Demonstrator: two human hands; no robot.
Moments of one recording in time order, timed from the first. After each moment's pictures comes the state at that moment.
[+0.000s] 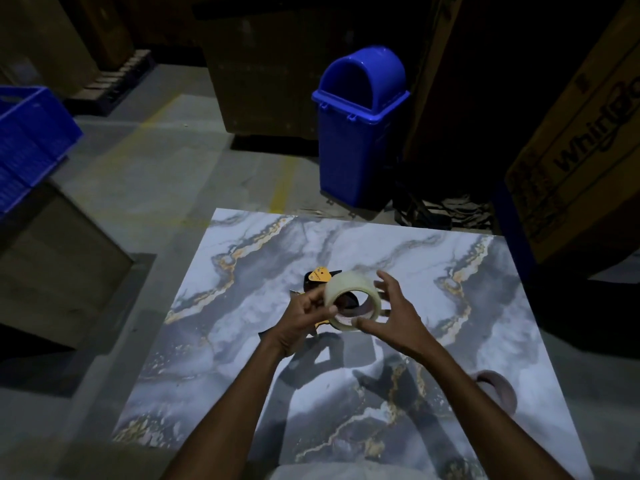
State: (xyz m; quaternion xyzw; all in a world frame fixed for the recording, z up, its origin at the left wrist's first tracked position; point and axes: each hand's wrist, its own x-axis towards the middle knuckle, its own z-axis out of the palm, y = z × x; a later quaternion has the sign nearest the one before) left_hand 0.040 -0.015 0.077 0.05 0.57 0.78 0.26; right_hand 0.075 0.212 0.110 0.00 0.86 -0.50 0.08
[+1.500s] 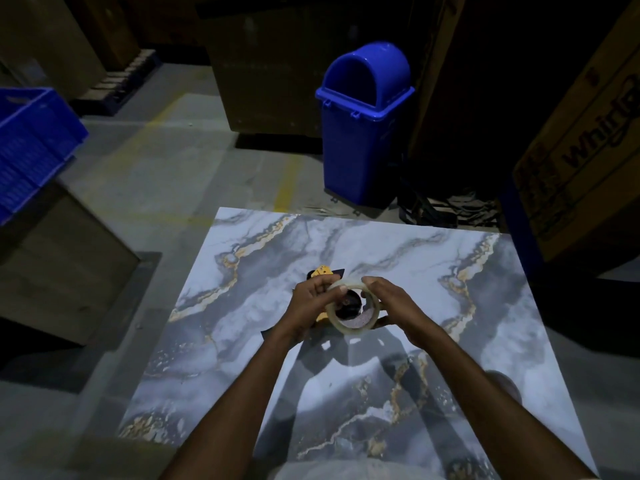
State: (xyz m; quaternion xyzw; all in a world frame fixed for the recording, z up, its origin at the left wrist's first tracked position) left_hand 0.021 0.004 0.081 -0.05 0.65 0.74 0.19; right_hand 0.047 0.207 0.119 0.12 0.73 -0.64 0.21
